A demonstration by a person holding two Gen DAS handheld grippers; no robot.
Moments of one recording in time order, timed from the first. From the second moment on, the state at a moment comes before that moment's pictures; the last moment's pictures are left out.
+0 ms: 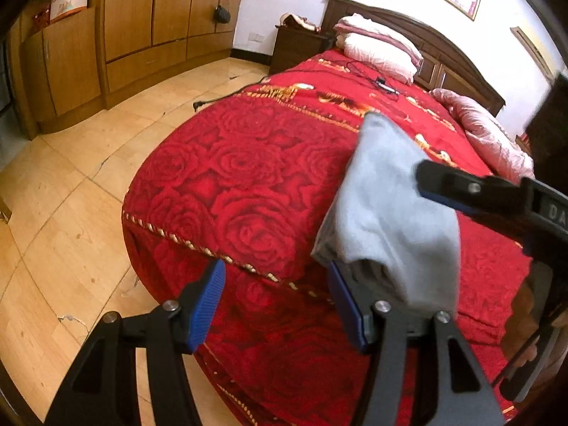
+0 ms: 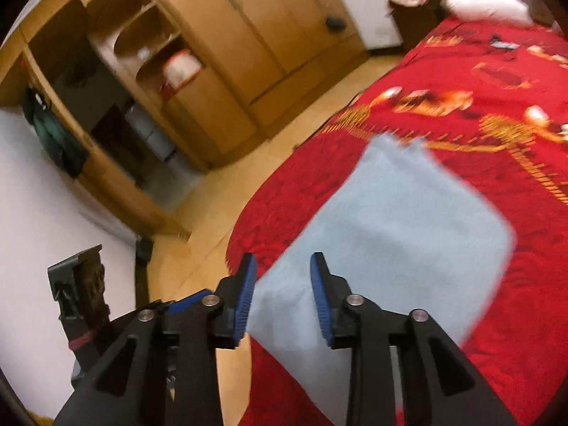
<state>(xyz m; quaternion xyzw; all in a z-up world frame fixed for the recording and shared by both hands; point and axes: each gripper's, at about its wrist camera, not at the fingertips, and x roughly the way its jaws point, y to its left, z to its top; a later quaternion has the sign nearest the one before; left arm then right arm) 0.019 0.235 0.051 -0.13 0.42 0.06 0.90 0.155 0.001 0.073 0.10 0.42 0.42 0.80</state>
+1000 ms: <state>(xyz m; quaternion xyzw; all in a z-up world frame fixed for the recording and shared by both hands) 0.099 0.179 0.023 -0.04 0.45 -0.03 0.89 0.154 -0.059 -0.002 0.12 0.49 0.32 0.80</state>
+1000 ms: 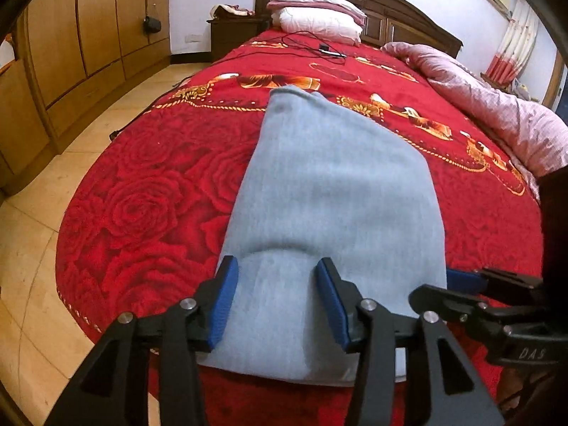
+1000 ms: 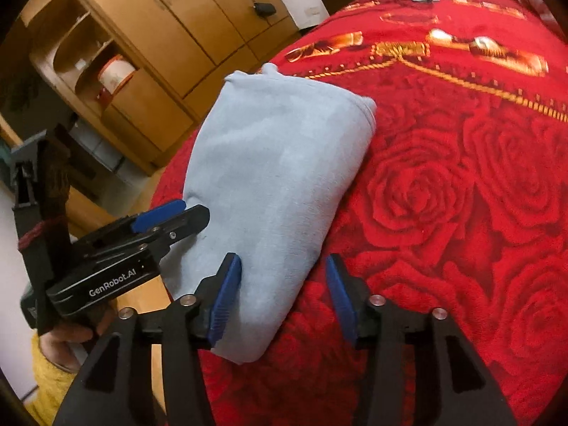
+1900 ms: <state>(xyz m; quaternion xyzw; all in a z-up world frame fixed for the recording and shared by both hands) 0.130 0.200 0.029 -0.04 0.47 -0.10 0.87 0.173 -0.063 -0.004 0.18 0.52 0.30 0.78</state>
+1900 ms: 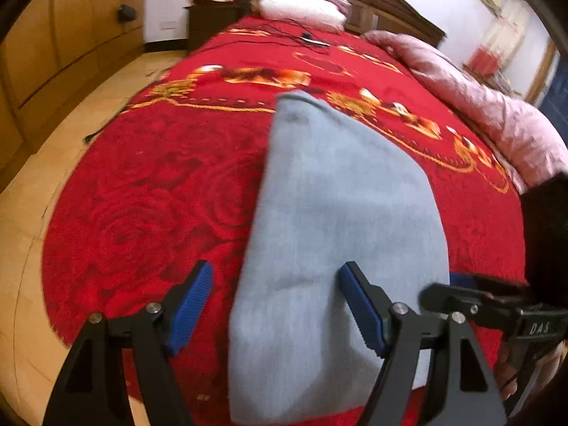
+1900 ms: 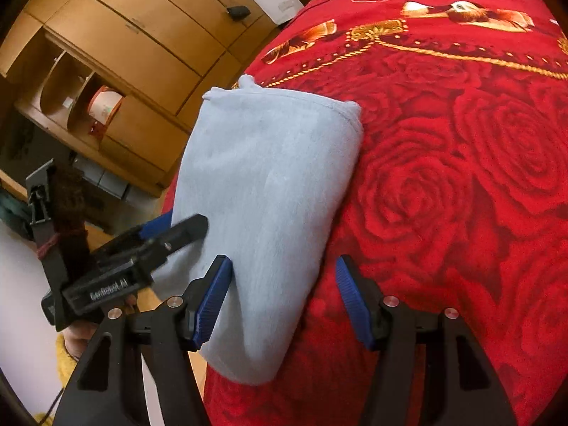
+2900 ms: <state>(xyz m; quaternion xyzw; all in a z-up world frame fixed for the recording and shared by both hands) 0.144 0.201 0.007 -0.07 0.48 -0.15 0.86 0.153 -0.057 -0.010 0.15 0.46 0.31 0.82</state>
